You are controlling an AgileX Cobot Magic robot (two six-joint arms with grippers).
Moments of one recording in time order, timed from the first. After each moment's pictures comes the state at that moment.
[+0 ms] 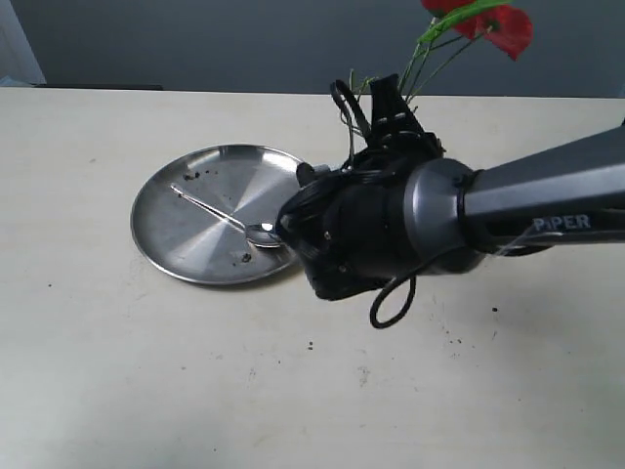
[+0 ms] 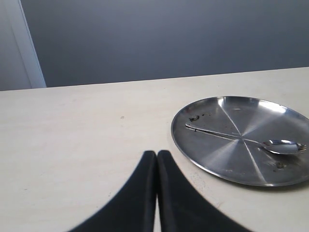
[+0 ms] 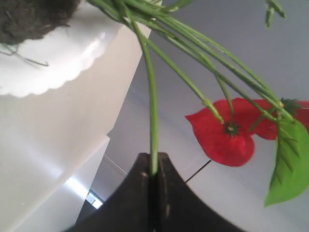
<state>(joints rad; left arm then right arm) -0.11 0.01 0.00 0.00 0.23 0.01 1.10 1.95 -1.11 -1.36 1.25 0.13</state>
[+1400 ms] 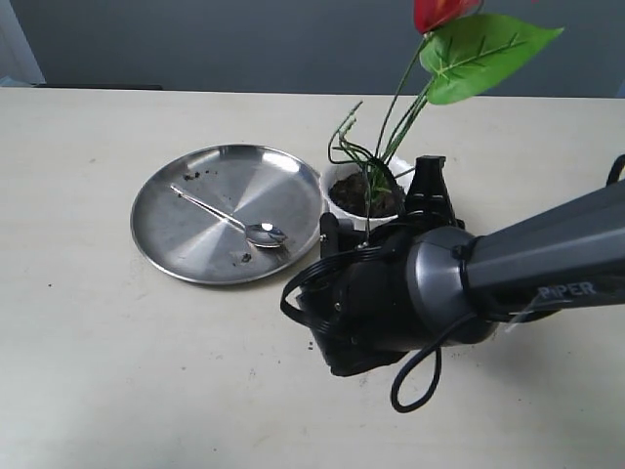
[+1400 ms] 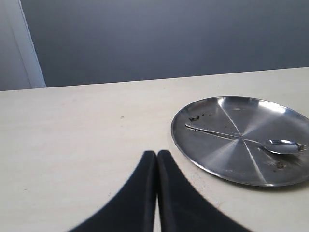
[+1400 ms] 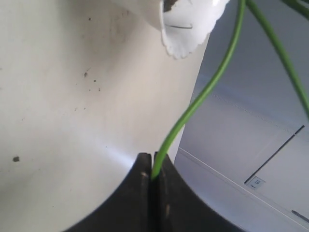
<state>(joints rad) -0.11 0.01 0.00 0.00 0.23 0.01 1.17 1.95 -0.95 -1.19 1.25 0.48</state>
